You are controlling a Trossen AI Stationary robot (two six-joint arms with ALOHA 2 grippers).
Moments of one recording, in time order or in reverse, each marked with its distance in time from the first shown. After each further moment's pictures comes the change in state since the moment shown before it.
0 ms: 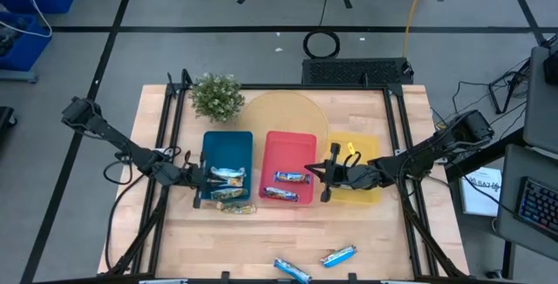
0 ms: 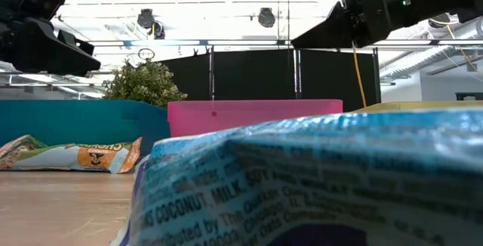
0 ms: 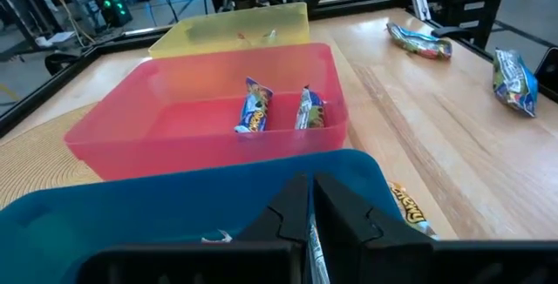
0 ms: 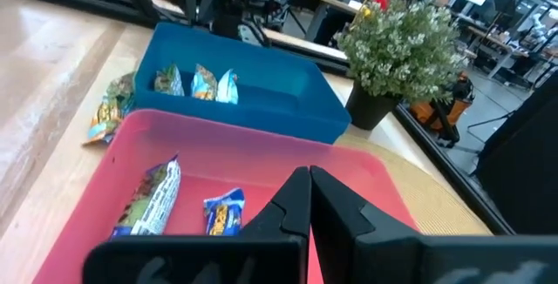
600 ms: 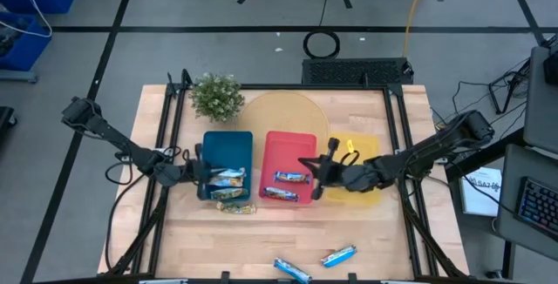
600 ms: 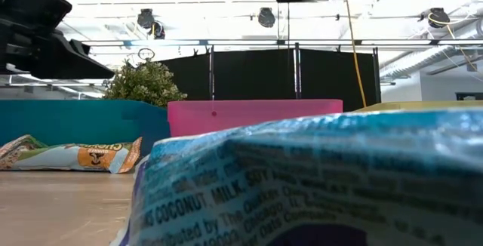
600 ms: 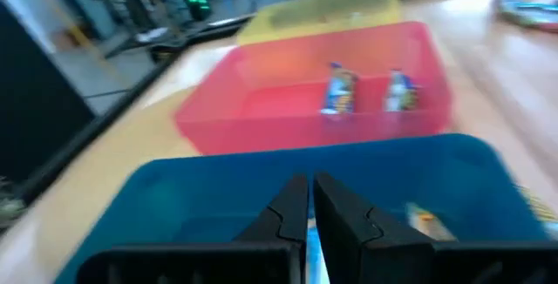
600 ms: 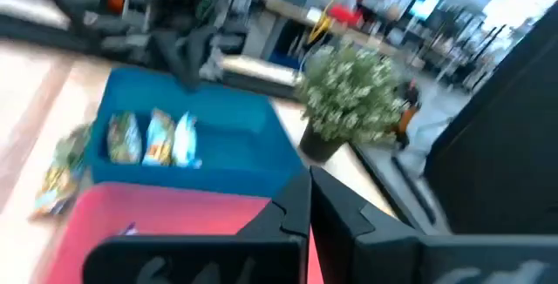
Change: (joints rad) left arm 0.000 0.000 0.000 -0.052 -0.239 0.022; right arm 0.031 -0.006 0.267 -0.249 0.157 -0.047
